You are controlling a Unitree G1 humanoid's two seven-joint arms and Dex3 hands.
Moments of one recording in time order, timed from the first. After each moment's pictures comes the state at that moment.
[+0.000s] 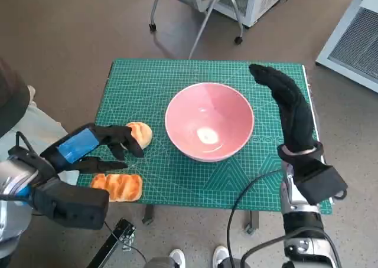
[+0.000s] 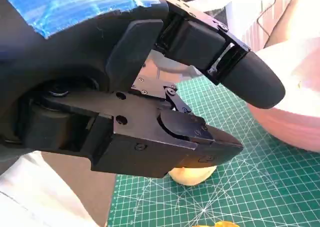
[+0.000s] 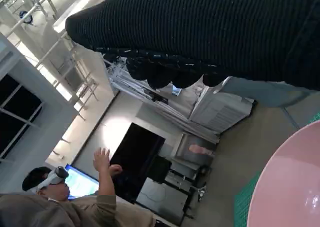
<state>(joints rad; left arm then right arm) -0.19 0.89 0.05 -0.35 0.61 -0.06 -0.63 -0.58 -0.14 -0.08 0.58 0.11 -0.84 0.26</state>
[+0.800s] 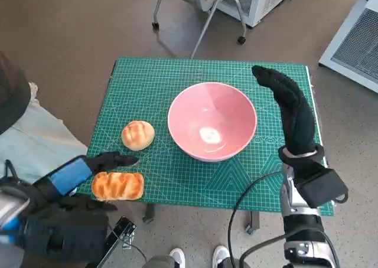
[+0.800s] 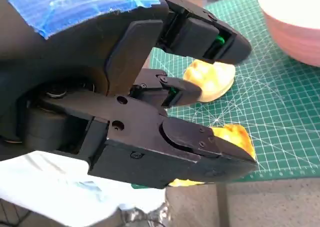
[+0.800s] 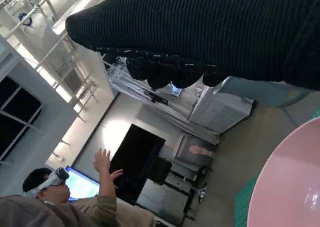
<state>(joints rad) 0.03 0.95 0.11 -0.76 0.68 0.31 -0.99 -0.57 -0.14 -0.08 0.57 0.11 -0.83 0.25</state>
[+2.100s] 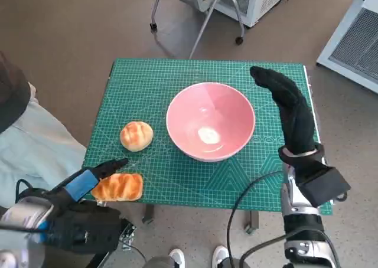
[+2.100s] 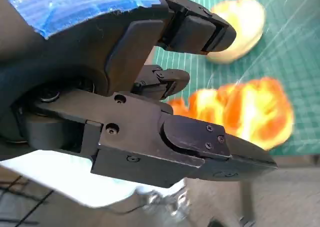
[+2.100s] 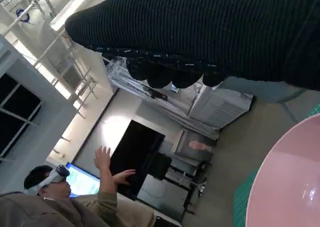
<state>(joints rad) 0.07 0.84 -0.07 -0.47 0.96 0.25 -0.80 -0.57 -0.14 -0.08 0.57 0.14 -0.82 0.30</state>
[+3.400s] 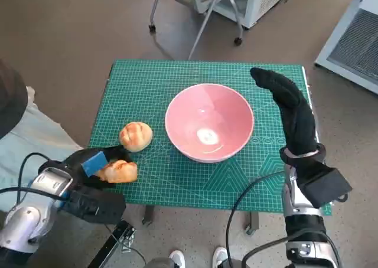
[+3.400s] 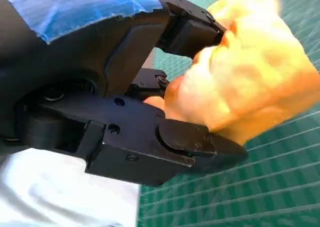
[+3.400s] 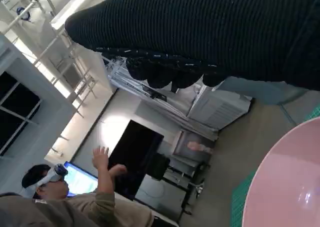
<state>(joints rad) -0.17 0.88 -0.18 -0.16 0.95 0.00 -0.56 -0.58 -0.15 -0.08 0.57 0.14 -0.82 0.30</state>
